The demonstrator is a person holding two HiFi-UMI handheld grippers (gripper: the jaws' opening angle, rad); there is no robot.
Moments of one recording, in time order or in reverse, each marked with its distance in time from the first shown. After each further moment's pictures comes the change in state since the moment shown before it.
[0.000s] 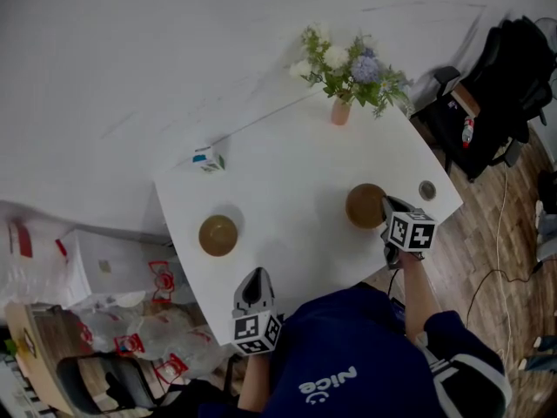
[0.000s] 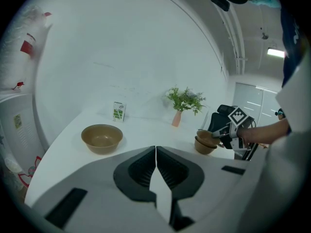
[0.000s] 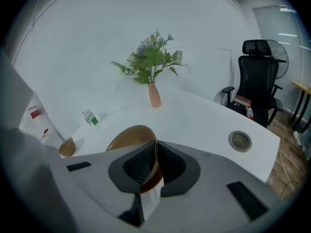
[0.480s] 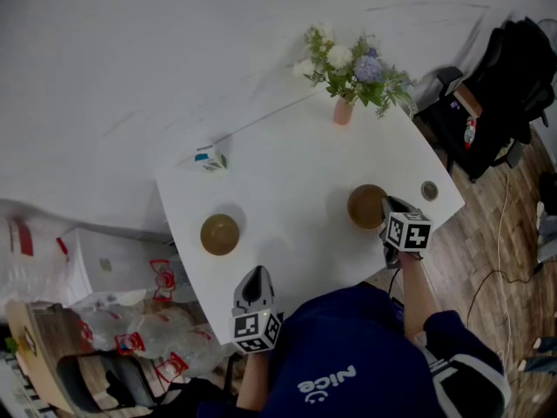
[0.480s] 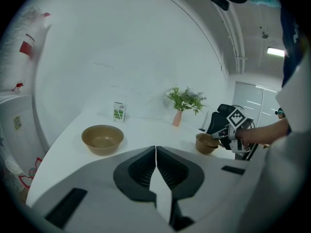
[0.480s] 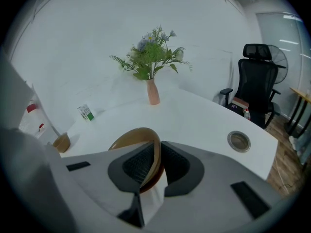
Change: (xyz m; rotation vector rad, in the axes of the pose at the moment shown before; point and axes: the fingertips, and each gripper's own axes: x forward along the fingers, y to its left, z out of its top) left arm 0.003 0.004 0.002 0.004 0.004 0.001; right arm 0.010 -0.002 -0.006 -0.034 0.015 -0.045
